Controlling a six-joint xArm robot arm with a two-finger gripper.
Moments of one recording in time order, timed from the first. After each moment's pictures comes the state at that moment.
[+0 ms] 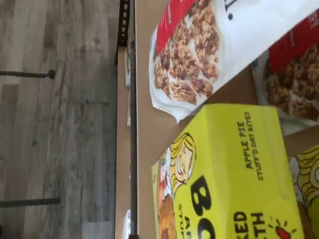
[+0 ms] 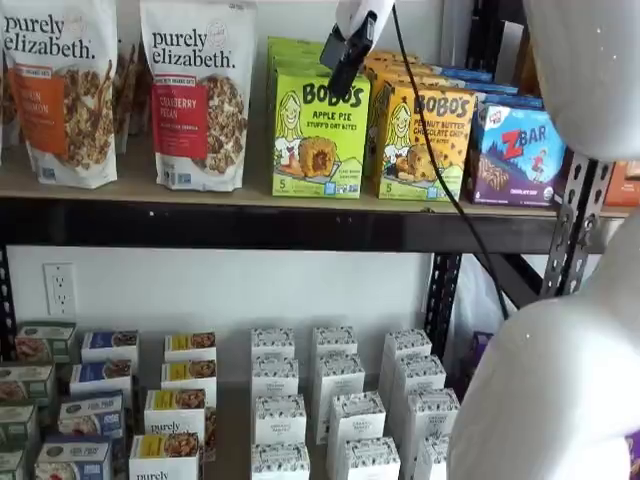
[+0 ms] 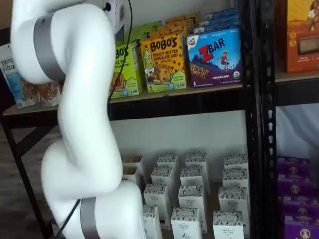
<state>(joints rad) 0.16 -0.18 -1.54 0.36 1.47 -1.36</state>
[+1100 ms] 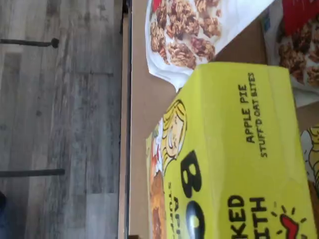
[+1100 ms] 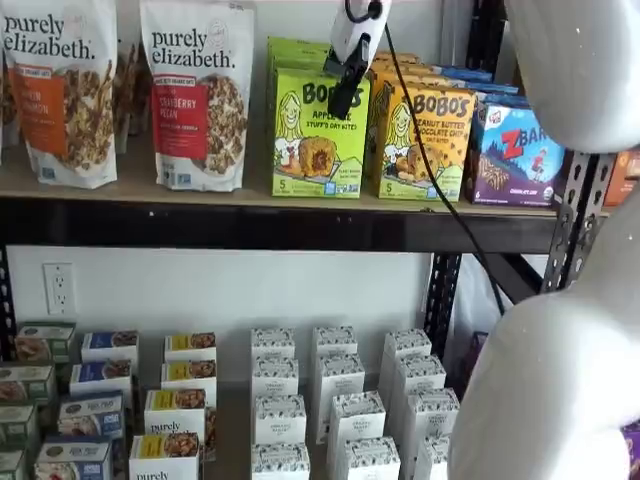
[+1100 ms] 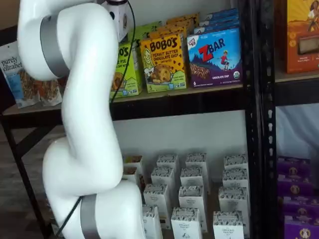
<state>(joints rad) 0.18 -0.12 -1.55 0.27 1.47 -1.36</state>
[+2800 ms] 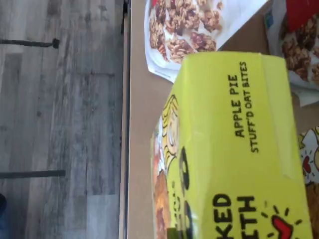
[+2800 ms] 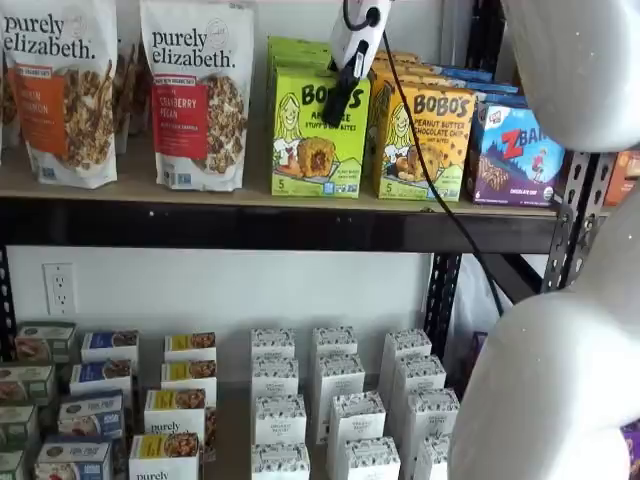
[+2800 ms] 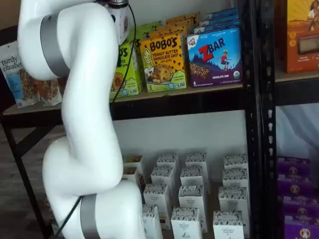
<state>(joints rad) 0.18 -0.12 -1.53 0.28 1.45 -1.36</state>
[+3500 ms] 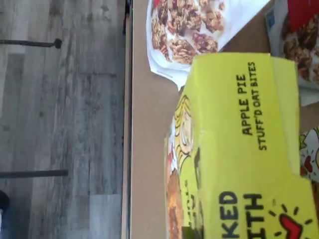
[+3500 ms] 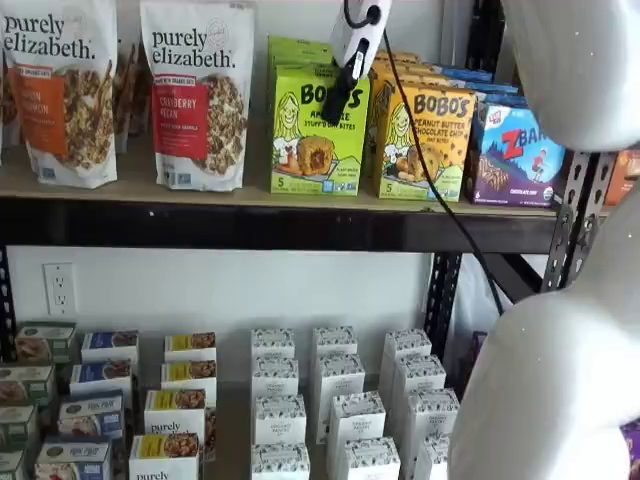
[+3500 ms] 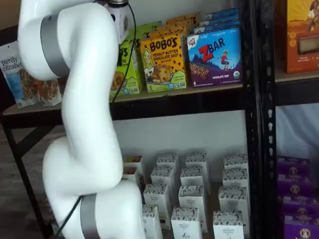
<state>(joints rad) 0.18 -0.12 -1.54 0.28 1.47 -1.36</state>
